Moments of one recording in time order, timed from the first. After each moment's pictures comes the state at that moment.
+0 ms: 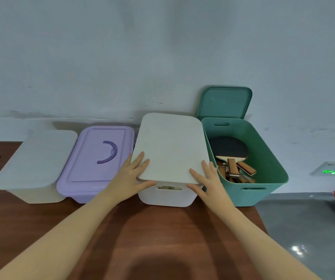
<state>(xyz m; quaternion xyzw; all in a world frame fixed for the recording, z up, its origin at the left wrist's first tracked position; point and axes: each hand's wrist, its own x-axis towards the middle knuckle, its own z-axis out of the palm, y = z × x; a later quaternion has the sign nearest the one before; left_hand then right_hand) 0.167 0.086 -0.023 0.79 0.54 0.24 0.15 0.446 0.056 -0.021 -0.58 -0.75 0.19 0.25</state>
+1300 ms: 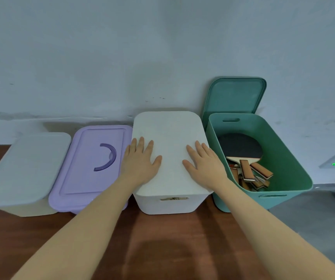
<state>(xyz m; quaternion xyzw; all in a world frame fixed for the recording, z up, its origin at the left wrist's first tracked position) 0.190 0.164 -0.012 0.74 0.66 0.06 0.07 0.409 0.153 -0.009 -0.64 -0.76 0.06 0.04</state>
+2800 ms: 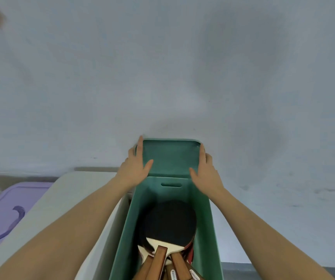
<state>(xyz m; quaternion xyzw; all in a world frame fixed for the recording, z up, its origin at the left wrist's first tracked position) 0.446 0.343 0.077 0.69 0.69 0.21 0.09 0.673 0.358 0.054 -0.62 -0.73 0.13 0.25</state>
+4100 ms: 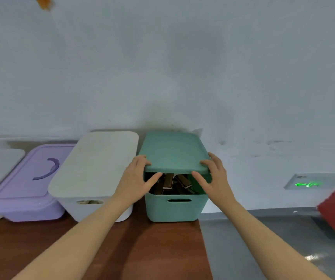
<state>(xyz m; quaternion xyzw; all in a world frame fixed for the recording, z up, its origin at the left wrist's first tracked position) 0.423 0.087 0.040 0.75 0.54 0.37 0.09 0.675 0.079 0.035 -0.57 -0.69 0.17 0.42</state>
